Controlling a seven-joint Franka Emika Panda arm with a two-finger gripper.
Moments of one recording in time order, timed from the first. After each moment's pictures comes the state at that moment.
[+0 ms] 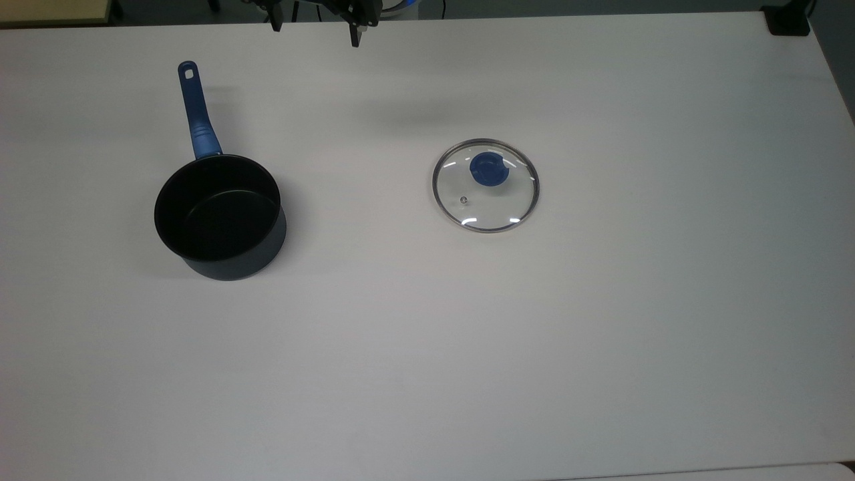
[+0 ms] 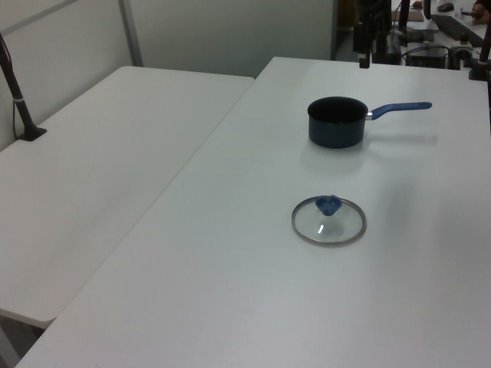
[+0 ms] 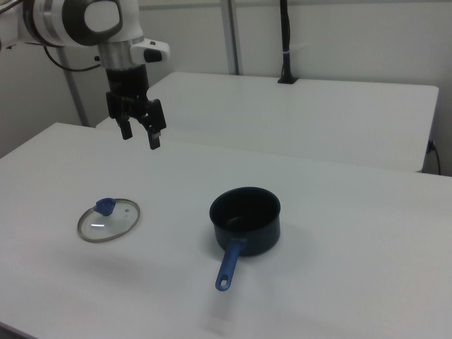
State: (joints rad) arm 0.08 0.04 -0.10 -1.58 -0.02 1.54 0.16
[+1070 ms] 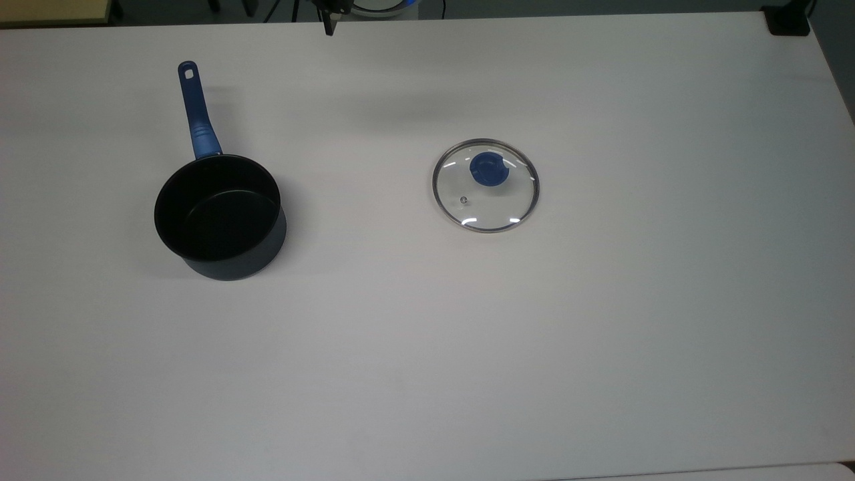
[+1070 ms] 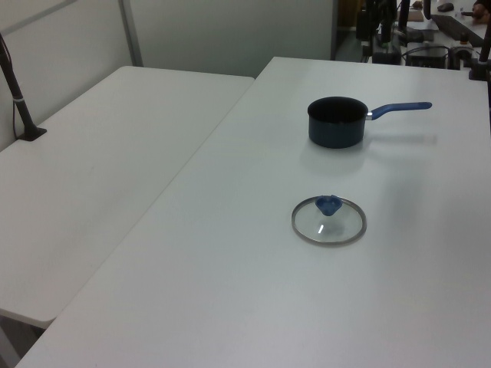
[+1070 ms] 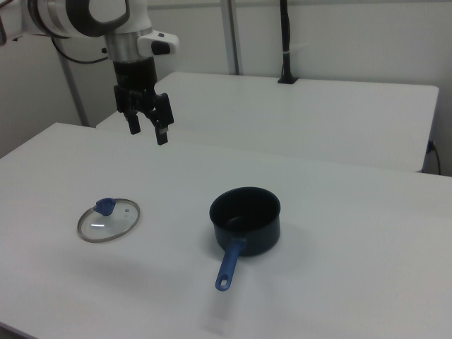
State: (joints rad) arm 0.03 0.05 -0.10 -1.52 -0.03 1.50 0.16
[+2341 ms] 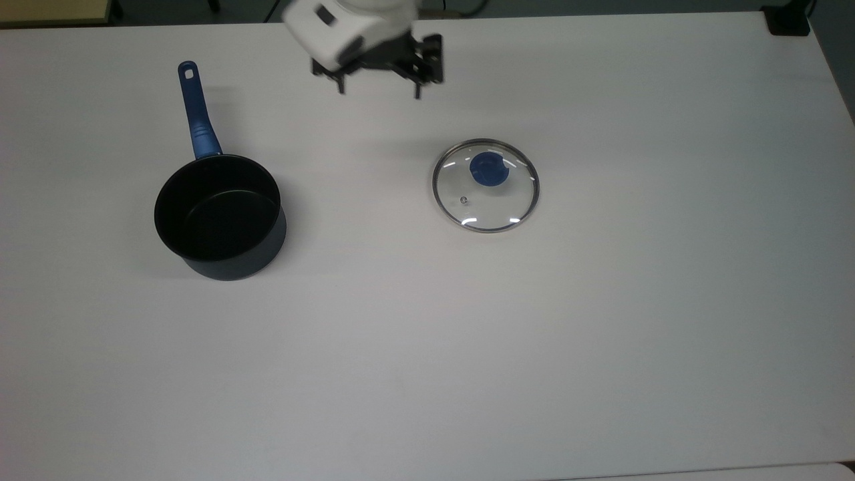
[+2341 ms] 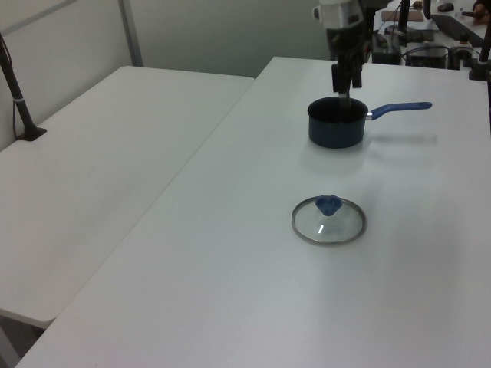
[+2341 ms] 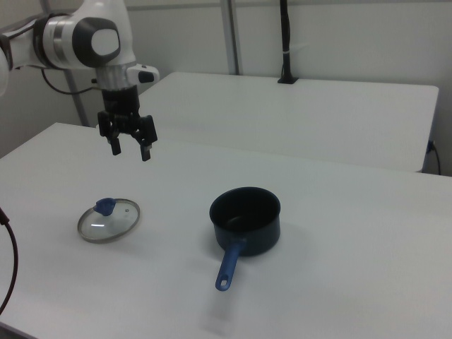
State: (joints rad) arm 0.19 0.20 -0.08 -1.54 -0.02 1.58 0.12
